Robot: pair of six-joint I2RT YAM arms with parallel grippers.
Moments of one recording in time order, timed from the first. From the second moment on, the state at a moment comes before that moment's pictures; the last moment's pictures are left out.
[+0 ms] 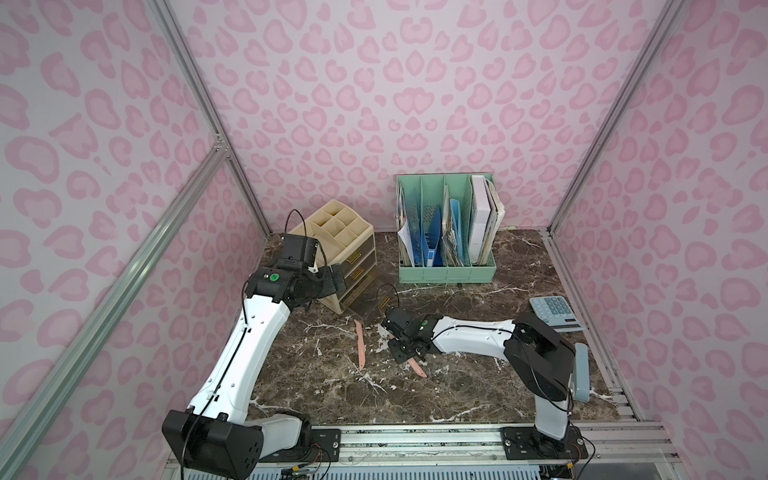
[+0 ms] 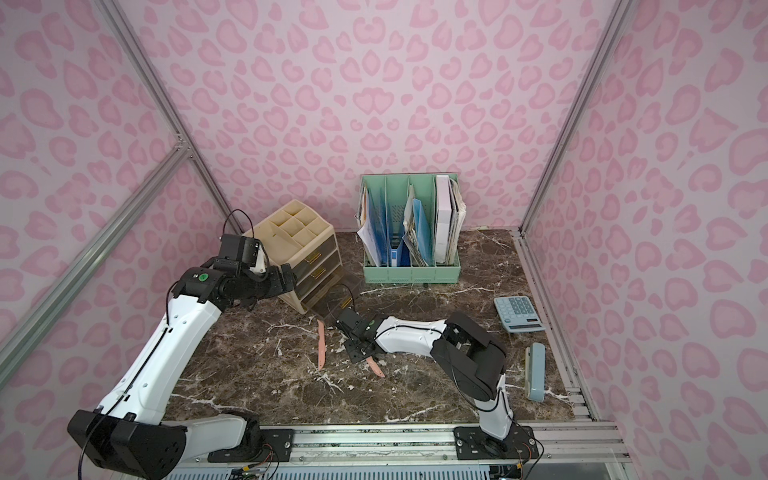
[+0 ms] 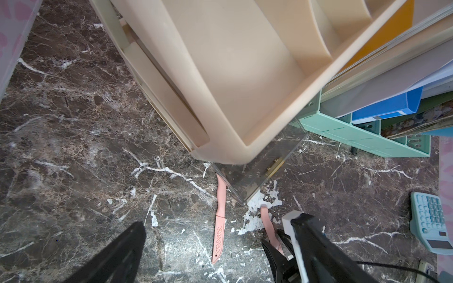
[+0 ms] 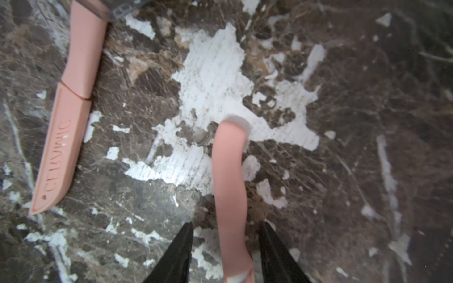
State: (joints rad) left arm -0.19 1.28 1.38 -1.02 -0.01 -0.52; right arm 1.06 1.95 1.25 -0.47 0.10 0.46
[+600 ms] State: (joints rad) left arm -0.19 1.29 1.38 -1.02 0.00 -0.52; right arm 1.05 1.98 1.28 -0.46 0.14 0.43
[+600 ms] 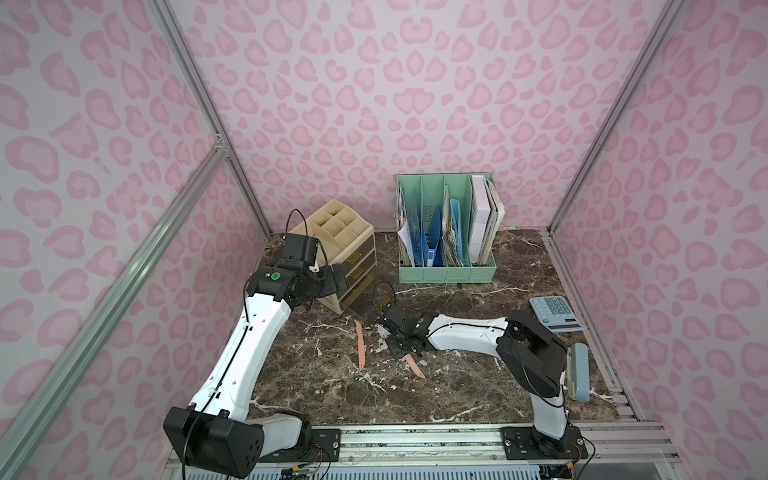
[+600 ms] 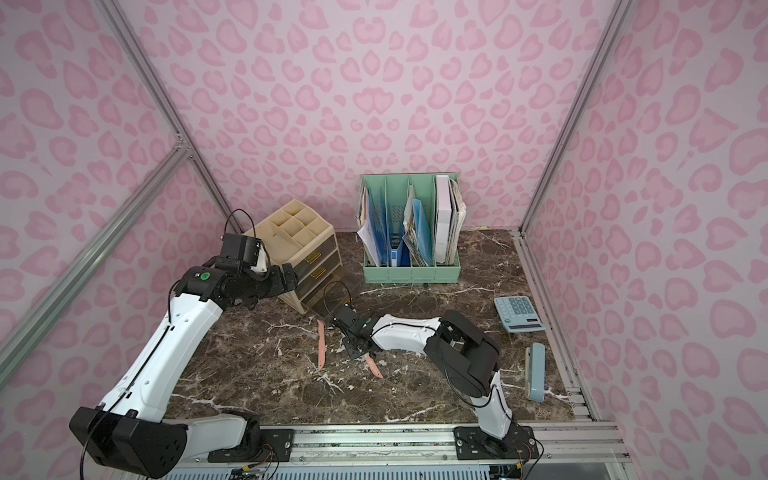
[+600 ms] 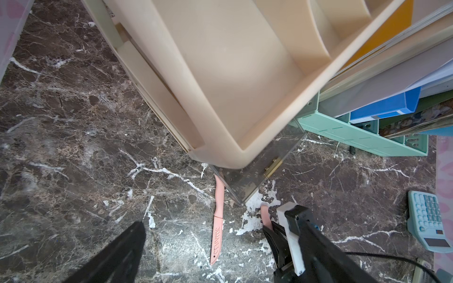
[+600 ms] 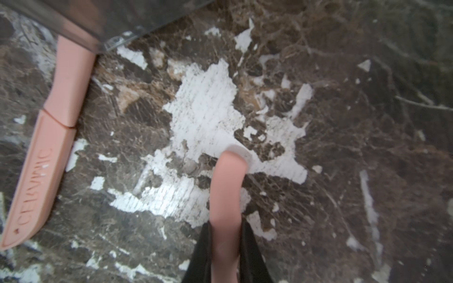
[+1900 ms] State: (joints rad) left arm -0.18 1.39 1.54 -1.02 0.02 -0.52; right arm 0.84 1.88 1.53 -0.50 -0.13 0.69
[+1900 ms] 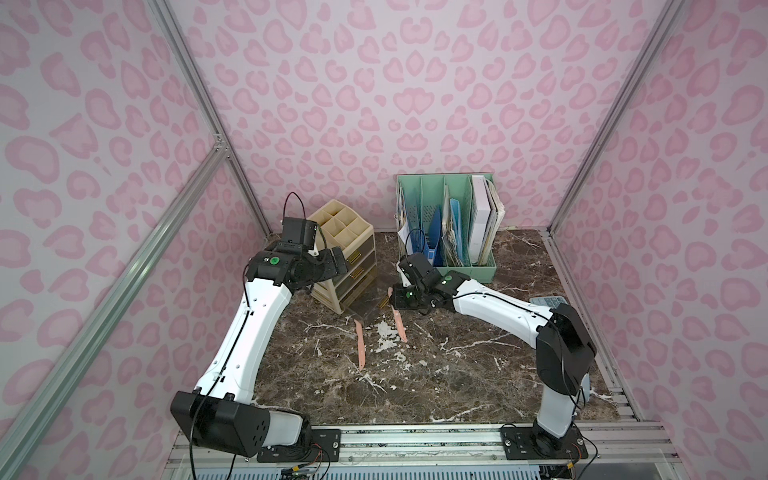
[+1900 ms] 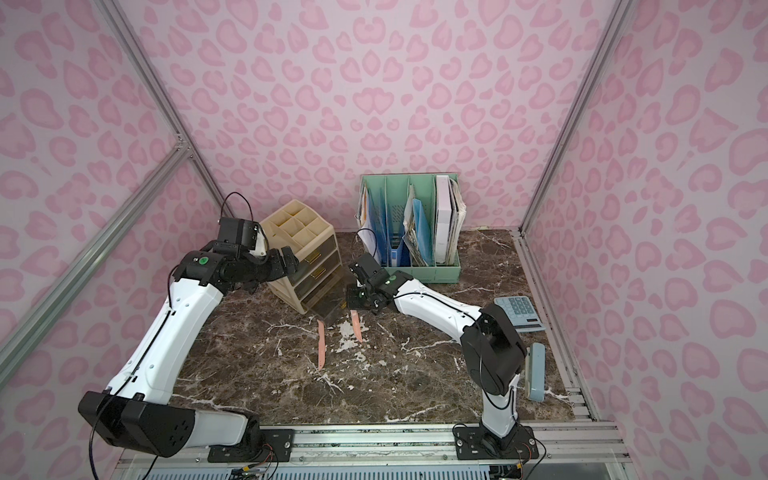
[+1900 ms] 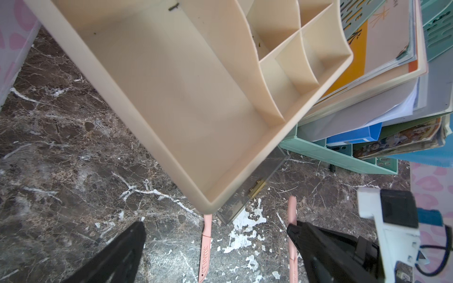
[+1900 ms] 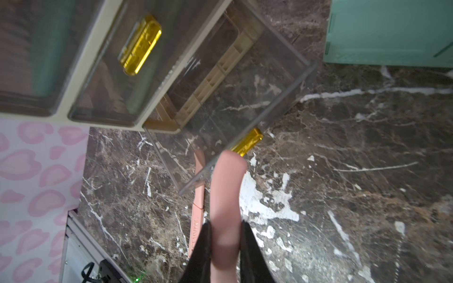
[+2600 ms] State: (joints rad) left arm -0.17 1.36 1.55 -1.01 0.07 -0.52; right arm 0.79 2.06 1.69 -0.36 -0.28 1.15
